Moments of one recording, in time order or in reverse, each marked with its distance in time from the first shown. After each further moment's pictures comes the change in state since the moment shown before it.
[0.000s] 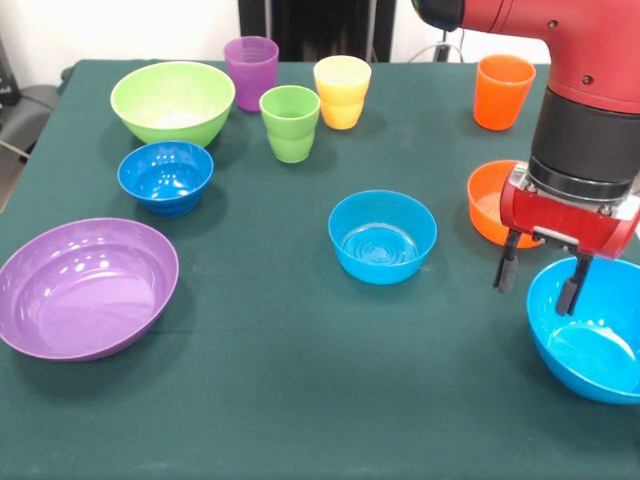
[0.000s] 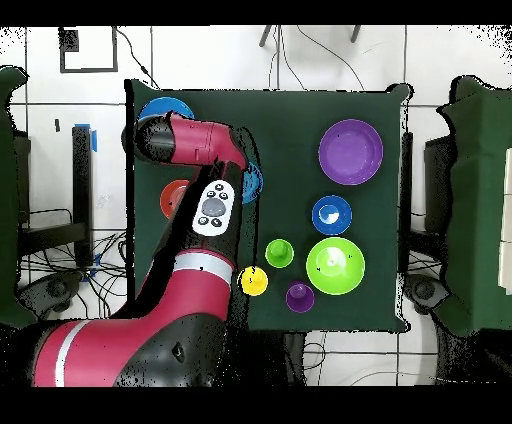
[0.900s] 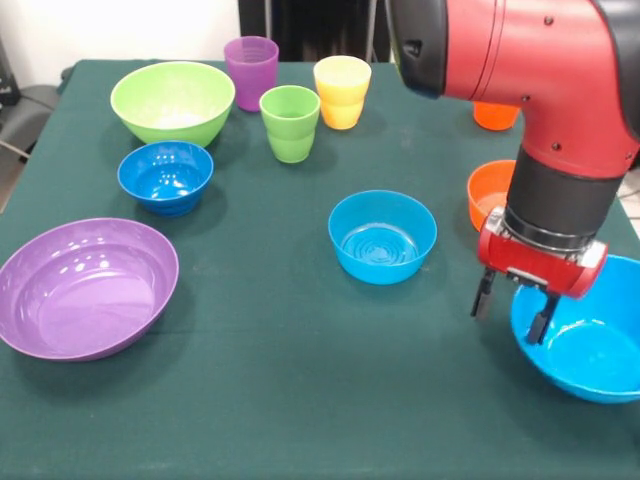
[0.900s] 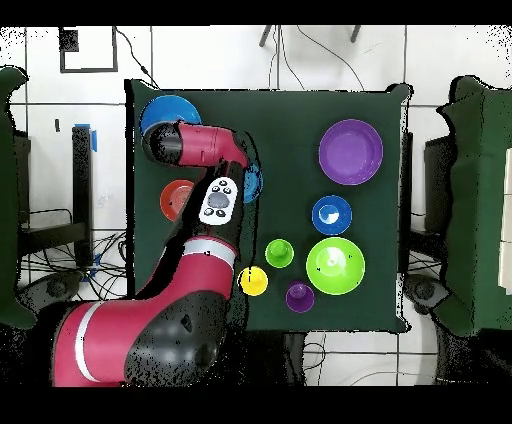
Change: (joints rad) arm -0.008 0.117 -0.006 -0.071 0.000 0.000 0.000
